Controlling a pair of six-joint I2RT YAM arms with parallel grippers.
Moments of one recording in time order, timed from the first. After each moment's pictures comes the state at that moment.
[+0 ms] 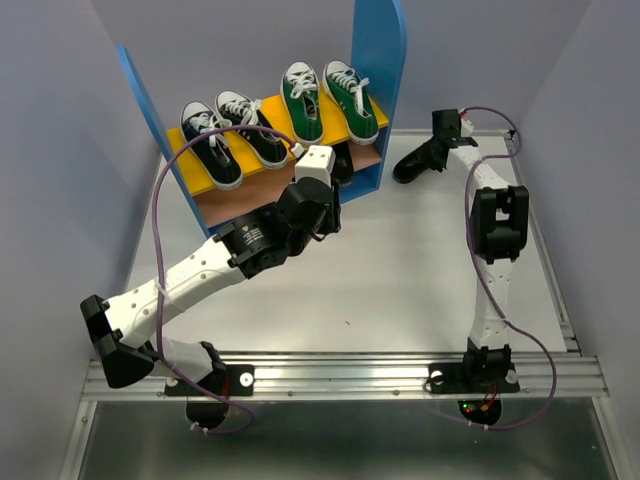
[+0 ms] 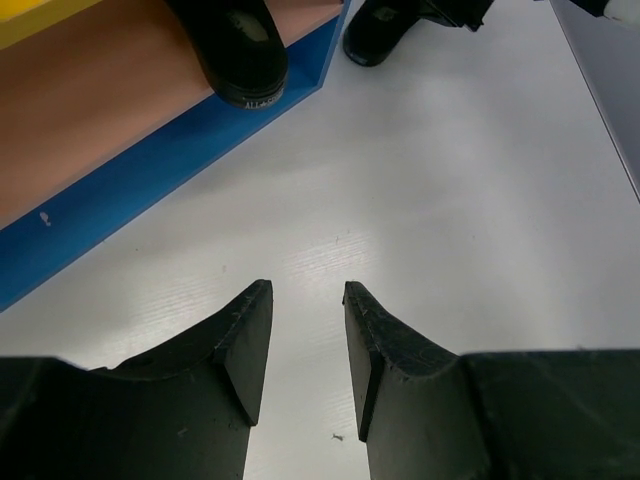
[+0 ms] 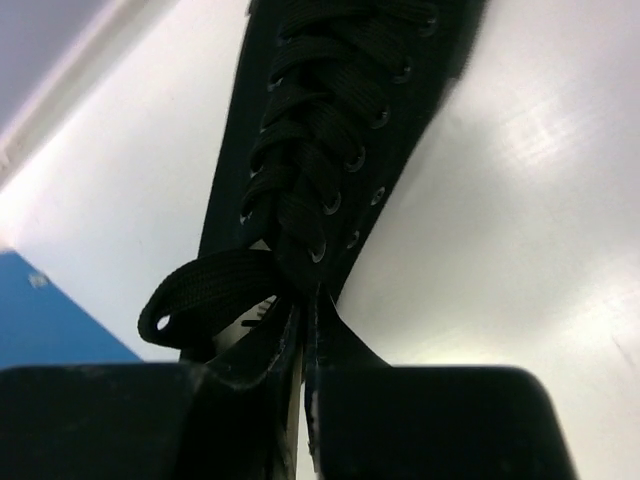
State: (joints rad) left arm -1.00 1.31 1.42 -0.58 -0.52 -0.51; right arm 0.08 2.35 2.05 -0.47 0.23 0.71
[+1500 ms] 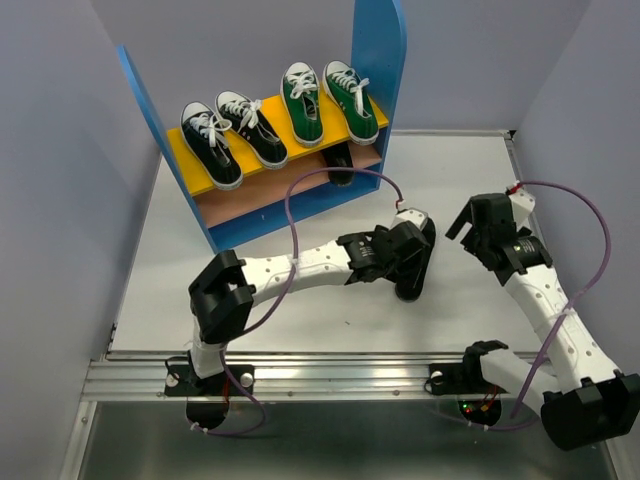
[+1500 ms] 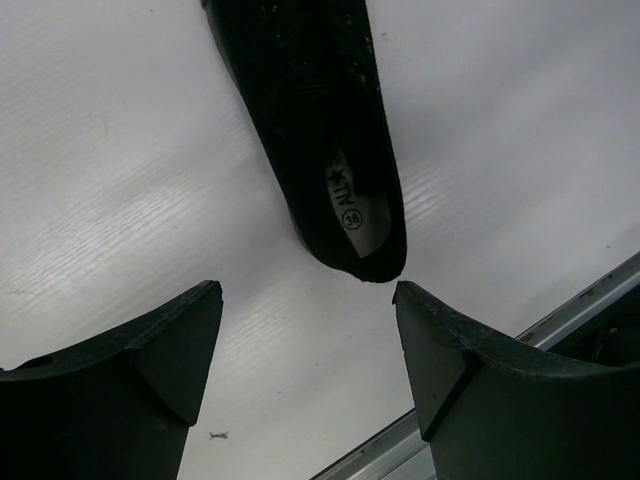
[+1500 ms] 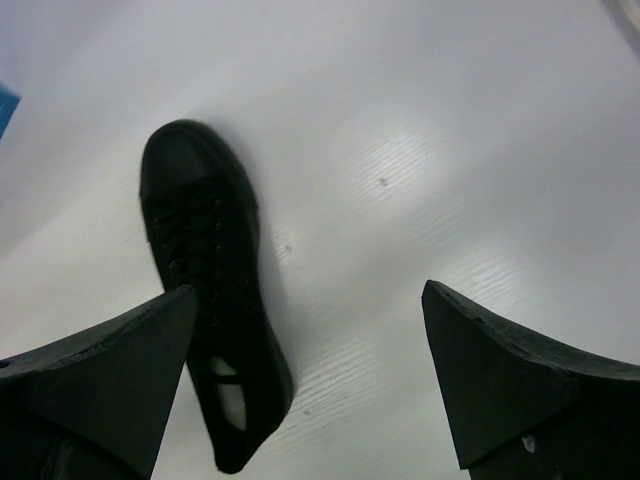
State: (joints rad) left arm -1.17 1.86 1.54 -0.52 -0.27 -0.56; right arm 0.23 0.99 0.94 -0.76 0.49 0.67
